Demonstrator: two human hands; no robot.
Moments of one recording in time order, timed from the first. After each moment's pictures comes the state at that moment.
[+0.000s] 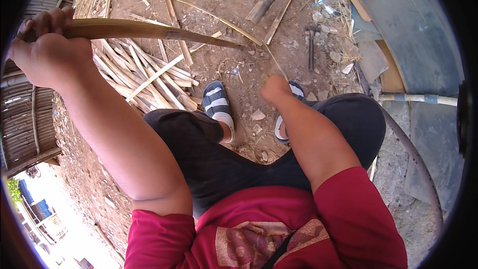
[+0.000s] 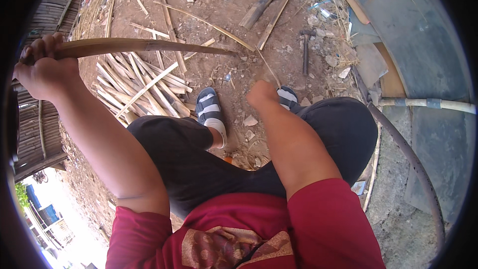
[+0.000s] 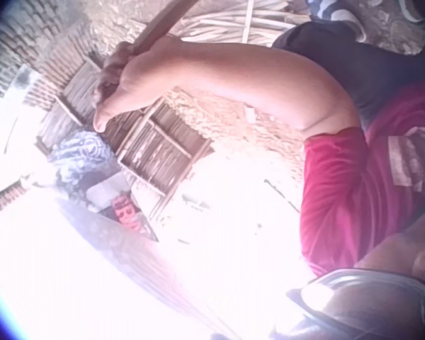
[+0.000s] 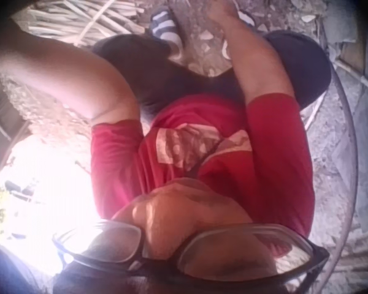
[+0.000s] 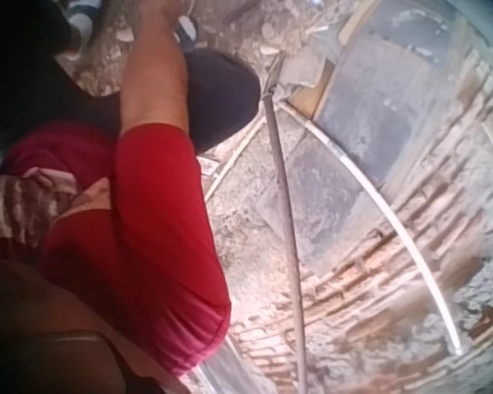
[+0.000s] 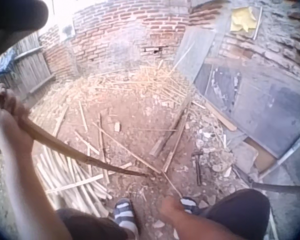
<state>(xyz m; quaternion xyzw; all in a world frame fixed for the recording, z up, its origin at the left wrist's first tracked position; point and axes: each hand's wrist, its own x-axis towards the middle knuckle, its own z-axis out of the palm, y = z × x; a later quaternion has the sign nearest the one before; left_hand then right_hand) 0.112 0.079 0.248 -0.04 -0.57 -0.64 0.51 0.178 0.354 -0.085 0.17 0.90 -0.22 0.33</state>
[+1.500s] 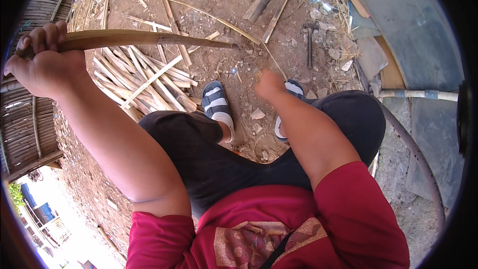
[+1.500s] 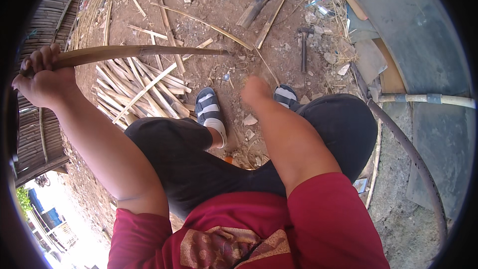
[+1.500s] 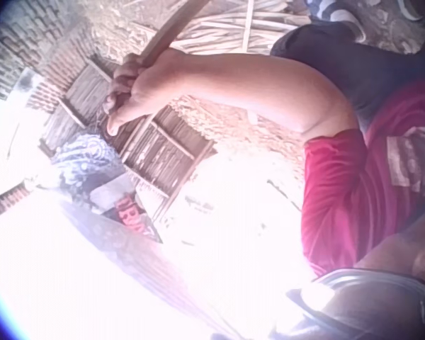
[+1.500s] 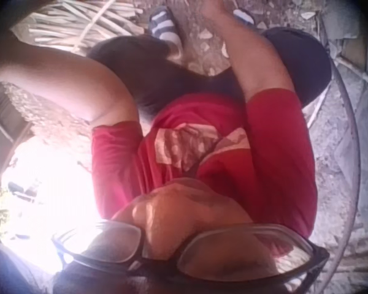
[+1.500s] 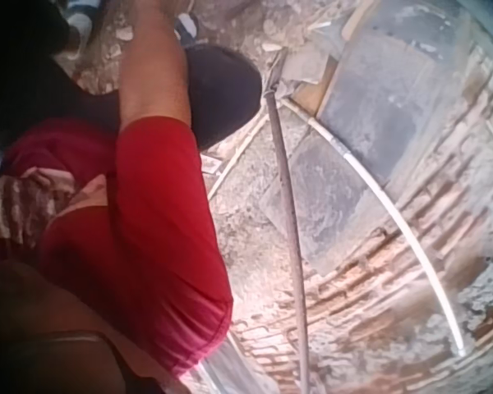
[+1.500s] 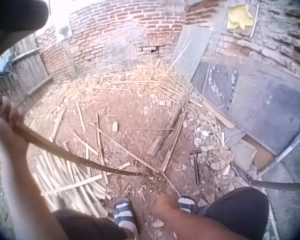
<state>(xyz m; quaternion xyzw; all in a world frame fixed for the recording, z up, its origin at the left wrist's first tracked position) 0.111 0.059 0.244 -0.08 -0.55 -0.70 0.46 0.177 0.354 -0.113 0.11 0.93 -0.28 0.20</state>
